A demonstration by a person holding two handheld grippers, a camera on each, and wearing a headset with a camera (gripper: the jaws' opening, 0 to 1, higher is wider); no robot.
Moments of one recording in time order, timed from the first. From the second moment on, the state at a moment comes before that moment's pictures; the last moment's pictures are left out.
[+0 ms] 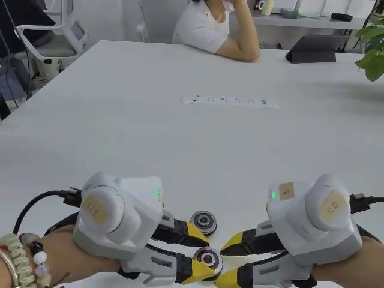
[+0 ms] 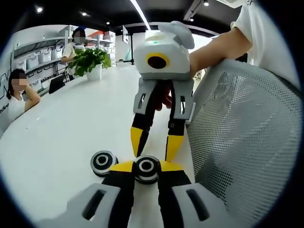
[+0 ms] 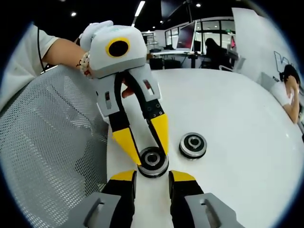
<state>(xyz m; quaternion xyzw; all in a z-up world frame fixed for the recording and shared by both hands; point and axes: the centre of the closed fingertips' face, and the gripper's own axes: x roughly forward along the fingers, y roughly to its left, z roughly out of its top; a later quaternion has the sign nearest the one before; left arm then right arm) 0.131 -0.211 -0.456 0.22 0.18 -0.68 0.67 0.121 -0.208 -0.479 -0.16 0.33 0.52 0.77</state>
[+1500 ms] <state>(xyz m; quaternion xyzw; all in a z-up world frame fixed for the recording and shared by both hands) 0.130 -0.212 -0.461 0.21 0.18 -0.69 0.67 0.128 -0.219 -0.483 -0.19 0.35 0.50 0.77</state>
